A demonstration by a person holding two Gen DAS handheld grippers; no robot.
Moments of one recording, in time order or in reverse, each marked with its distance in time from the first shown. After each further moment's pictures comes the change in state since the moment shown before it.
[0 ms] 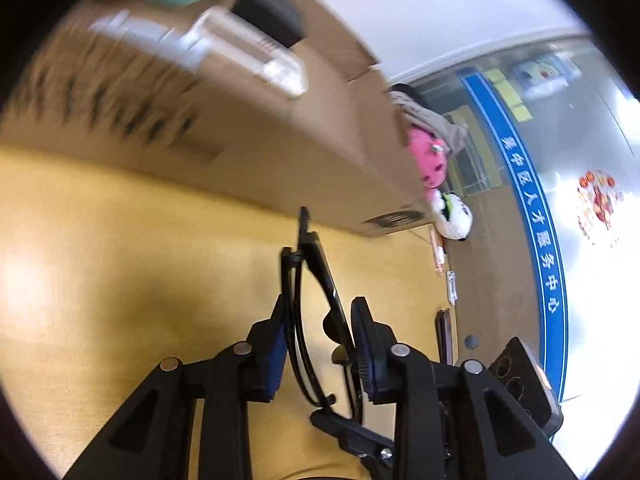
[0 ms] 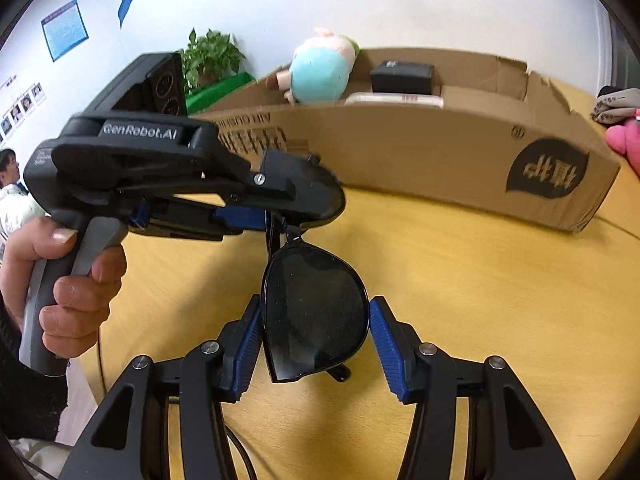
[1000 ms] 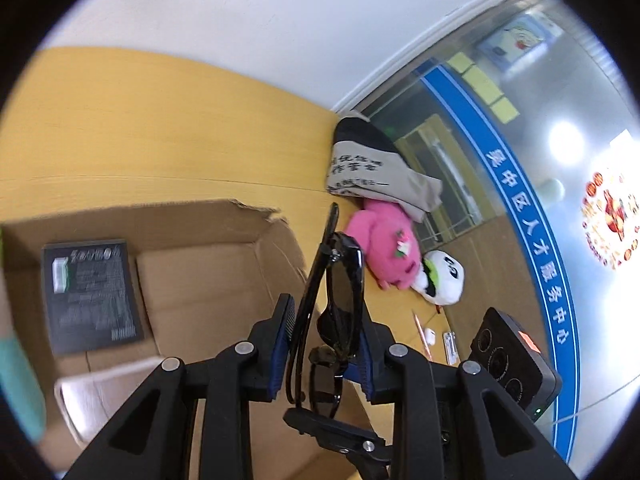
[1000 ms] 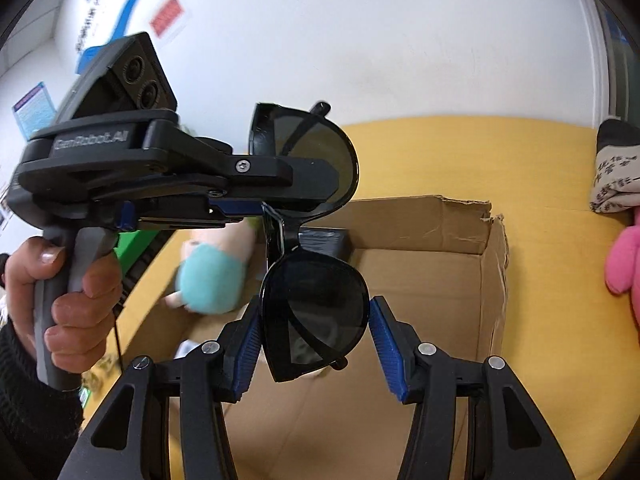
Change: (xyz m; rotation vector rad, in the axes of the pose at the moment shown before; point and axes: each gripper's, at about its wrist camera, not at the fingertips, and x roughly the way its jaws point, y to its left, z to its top) left arm 0.090 -0.127 0.308 0.266 0.063 0.033; right arm 0.027 -0.198 0.278 0.147 -0.101 0.037
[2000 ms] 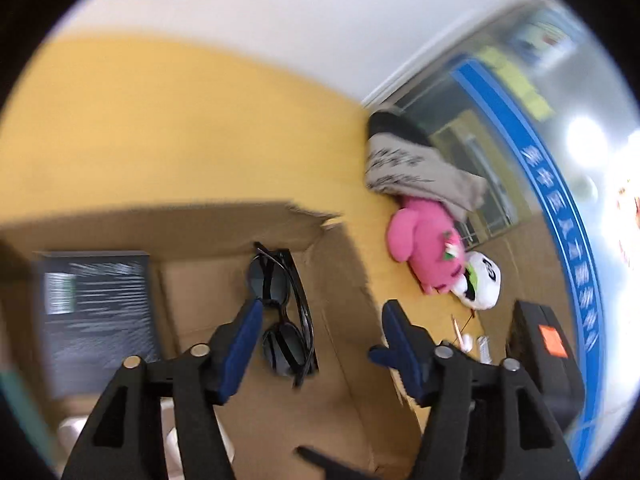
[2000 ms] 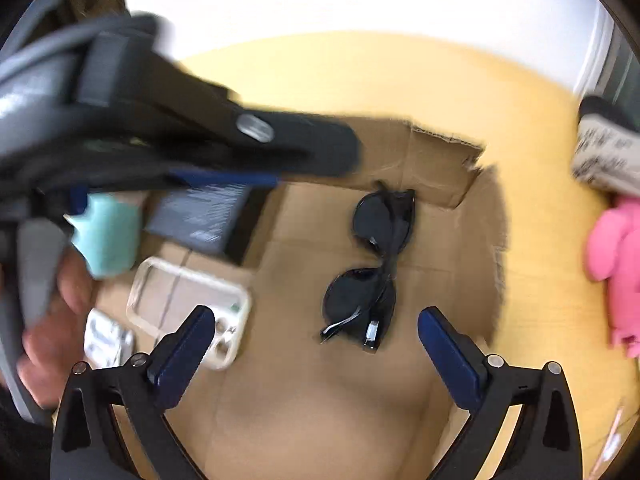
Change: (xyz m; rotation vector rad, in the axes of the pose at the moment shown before) left arm 0.014 0.018 -0.025 0.051 -0.044 0.091; right arm 0.060 0.003 -0.001 -0.033 0.296 -0.259
